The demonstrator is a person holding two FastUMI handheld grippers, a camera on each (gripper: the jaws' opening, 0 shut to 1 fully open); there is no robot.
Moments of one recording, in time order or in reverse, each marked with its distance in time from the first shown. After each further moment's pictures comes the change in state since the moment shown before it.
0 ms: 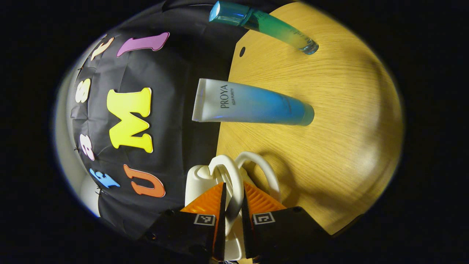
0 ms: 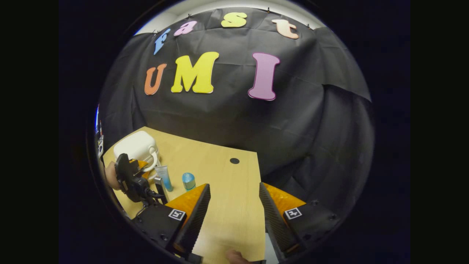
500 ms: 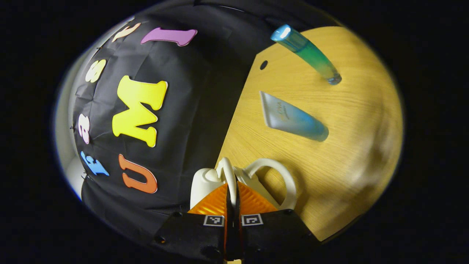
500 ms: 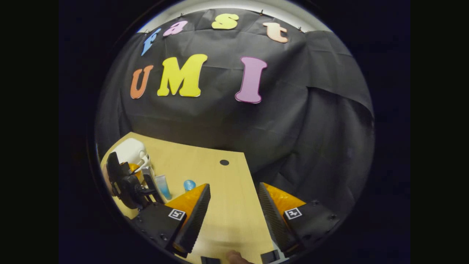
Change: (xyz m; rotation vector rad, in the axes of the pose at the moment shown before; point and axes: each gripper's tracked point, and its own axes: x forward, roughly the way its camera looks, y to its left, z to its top) left arm -0.016 0.049 0.003 -0.216 -0.095 -0.056; right arm -0.023 0.032 0.021 0.073 -0.001 -0.199
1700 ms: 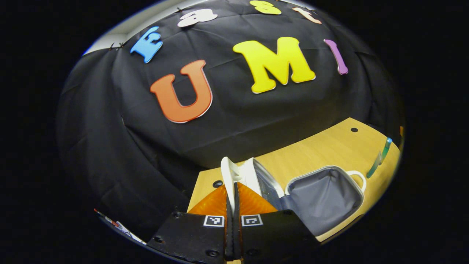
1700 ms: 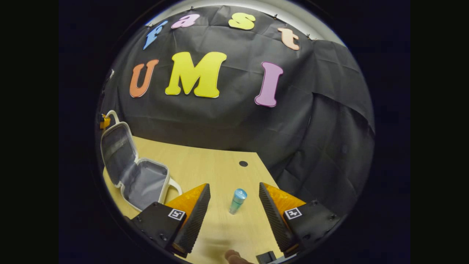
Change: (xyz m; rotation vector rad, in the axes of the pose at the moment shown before) left arm 0.020 0.258 -0.271 -0.875 0.017 -0.012; right arm -0.019 0.166 0.022 0.005 0.047 -0.050
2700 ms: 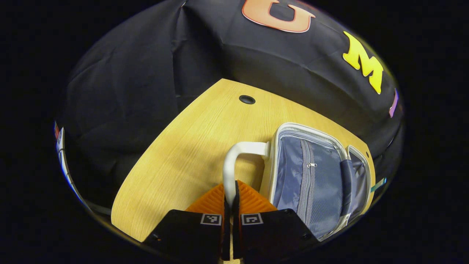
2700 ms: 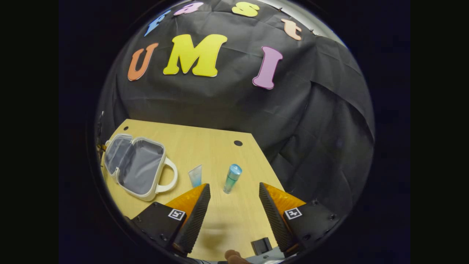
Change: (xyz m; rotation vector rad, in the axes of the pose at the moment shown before) left arm 0.088 0.010 -0.233 -0.617 0.437 -0.123; right arm -0.019 -0.018 -0.051 -0.045 0.151 -0.062
